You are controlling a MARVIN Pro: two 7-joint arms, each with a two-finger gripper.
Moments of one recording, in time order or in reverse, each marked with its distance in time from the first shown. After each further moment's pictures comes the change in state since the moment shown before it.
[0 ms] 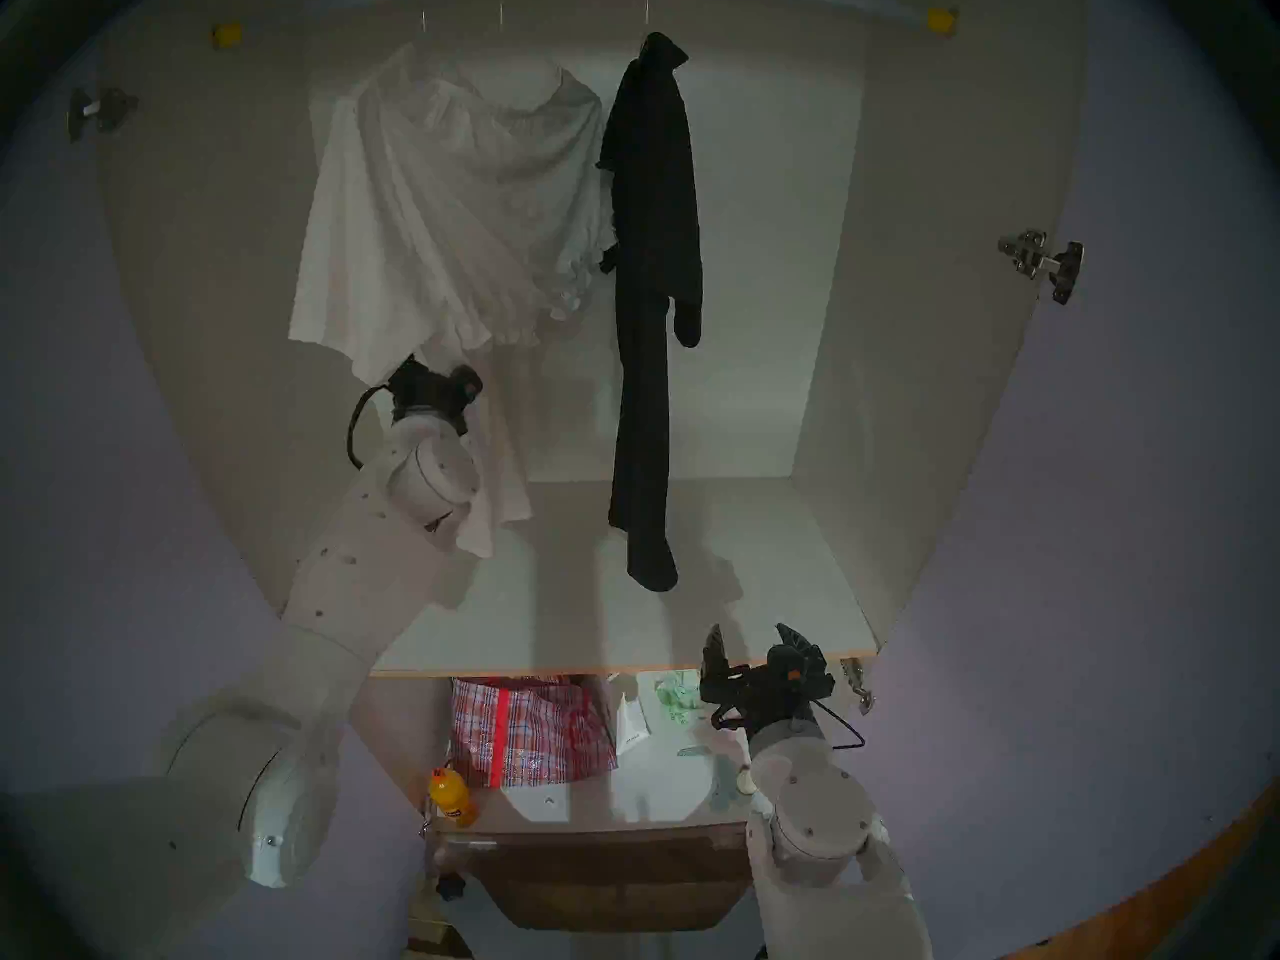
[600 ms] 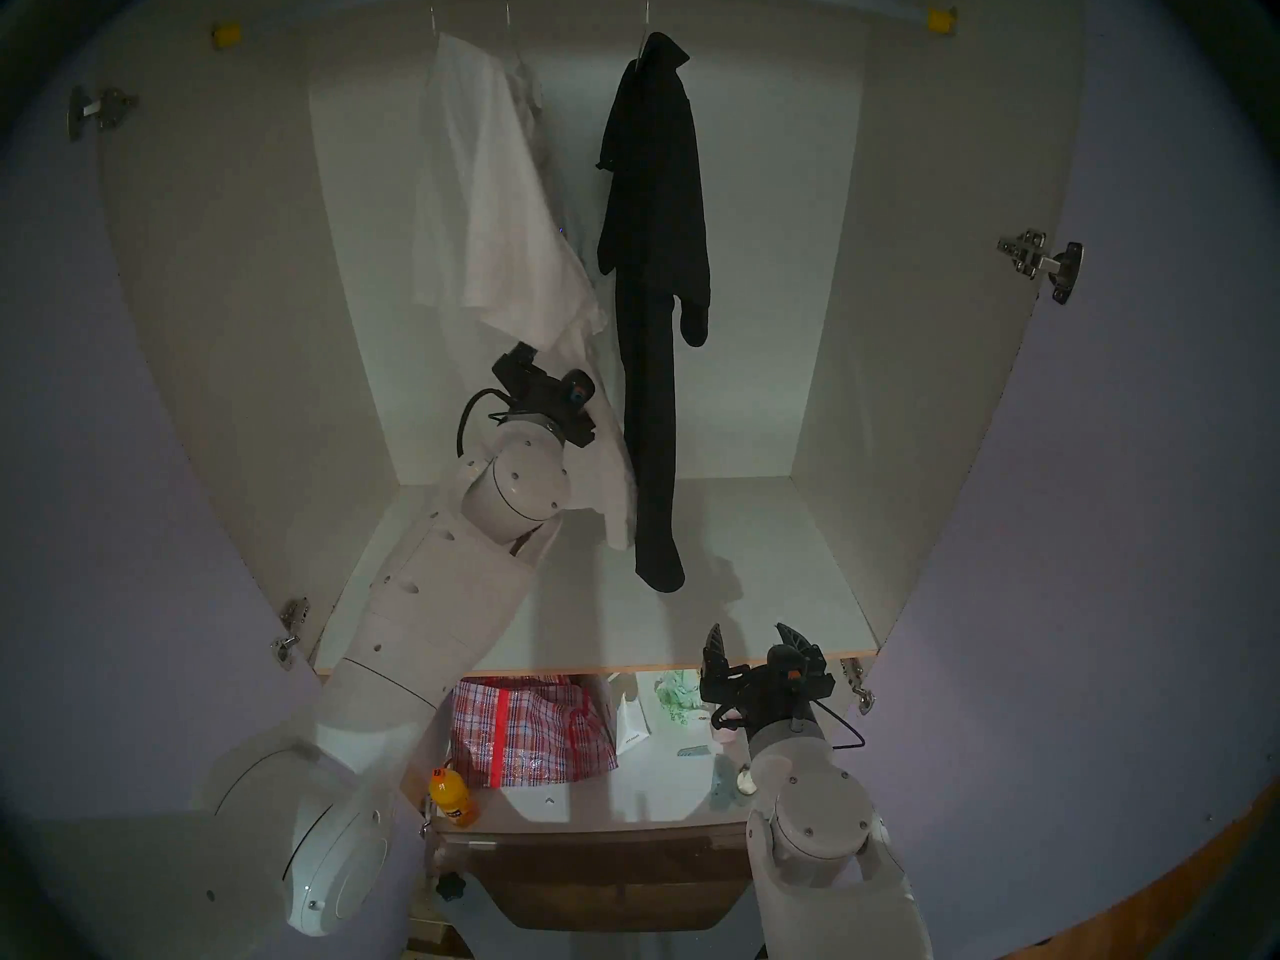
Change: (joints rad) left arm 0.121 -0.107 0.146 -0.176 -0.108 -0.018 -0.132; right arm 0.000 -0.001 0.000 -0.001 0.000 0.000 0.001
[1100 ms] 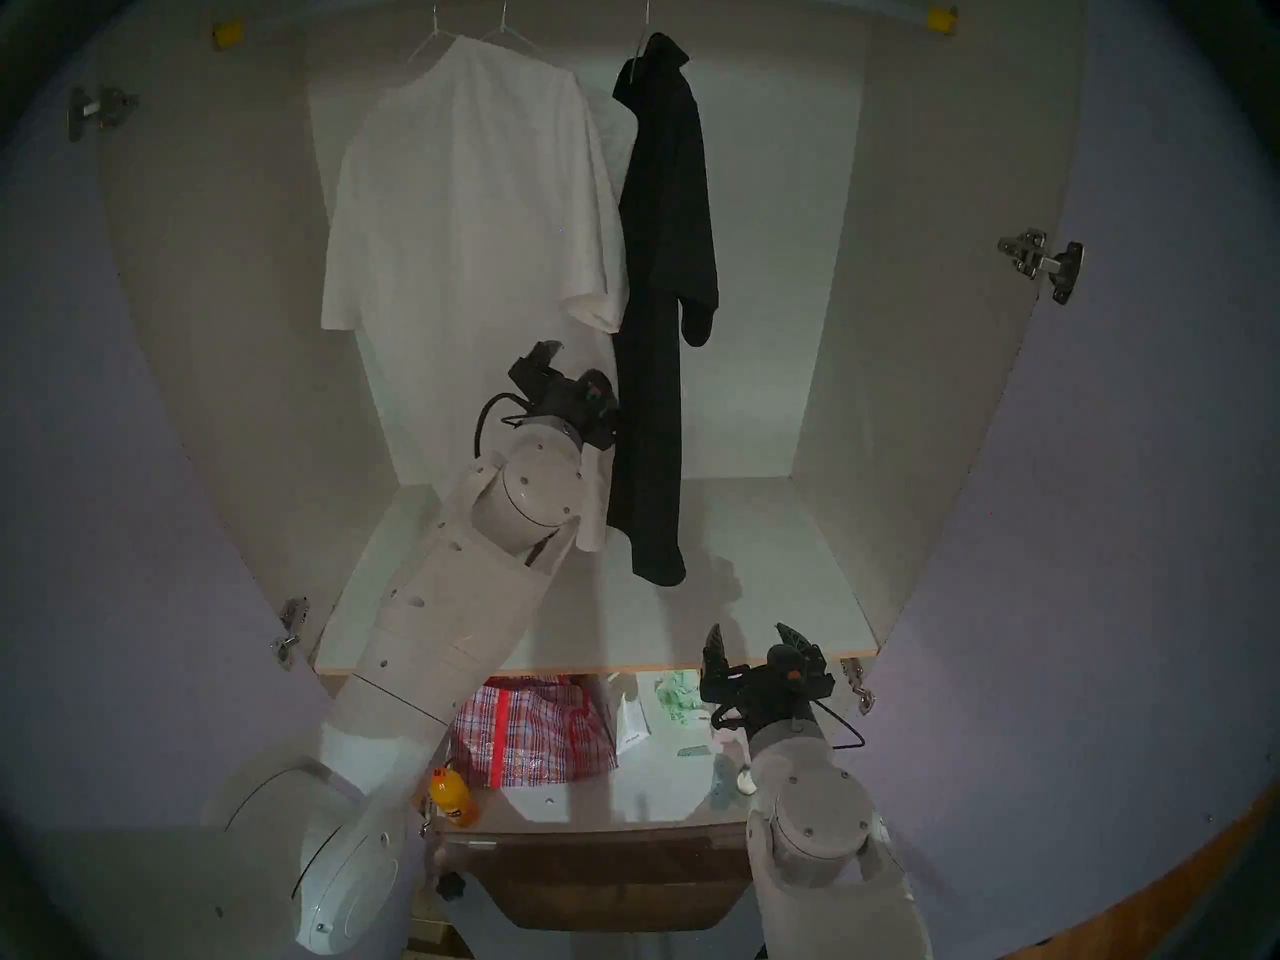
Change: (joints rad) left arm 0.041 -0.020 0.073 -0.072 -0.049 -0.010 -0.030; right arm 0.000 0.000 0.000 0.000 0.000 0.000 0.000
